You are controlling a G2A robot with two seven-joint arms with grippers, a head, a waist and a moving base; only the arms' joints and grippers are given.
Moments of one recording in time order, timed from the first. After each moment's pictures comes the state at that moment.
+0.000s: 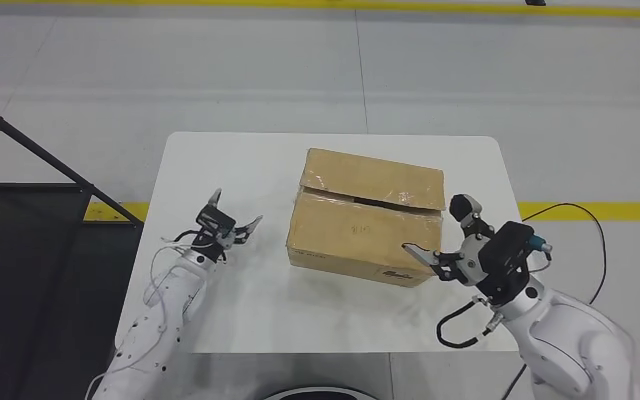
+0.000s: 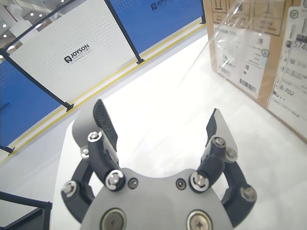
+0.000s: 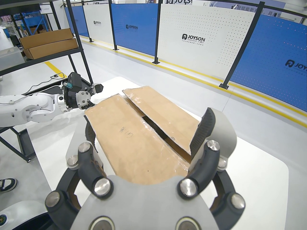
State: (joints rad) left arm 1.30 -1.19 -1.38 -1.35 1.67 -0.15 0.39; right arm -1.56 -1.09 1.62 -2.20 -0.98 -0.52 0.27
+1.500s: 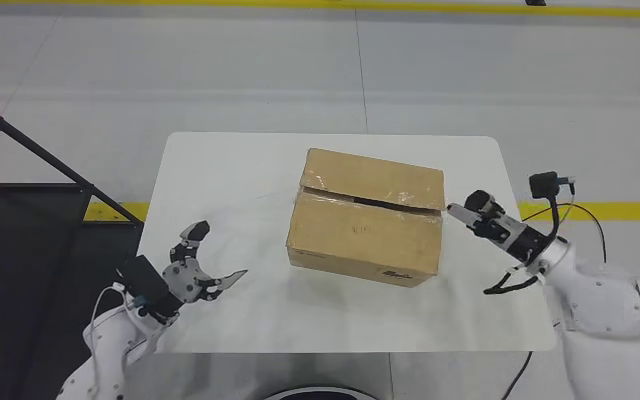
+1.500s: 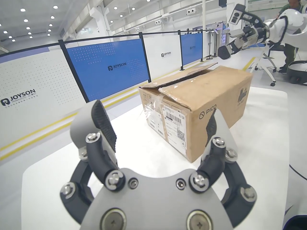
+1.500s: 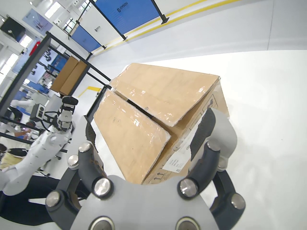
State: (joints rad) left arm 1.68 -1.11 -1.65 -1.76 1.52 -0.64 0.71; right arm -1.27 -1.05 1.68 -1.78 -0.20 -0.32 0.82
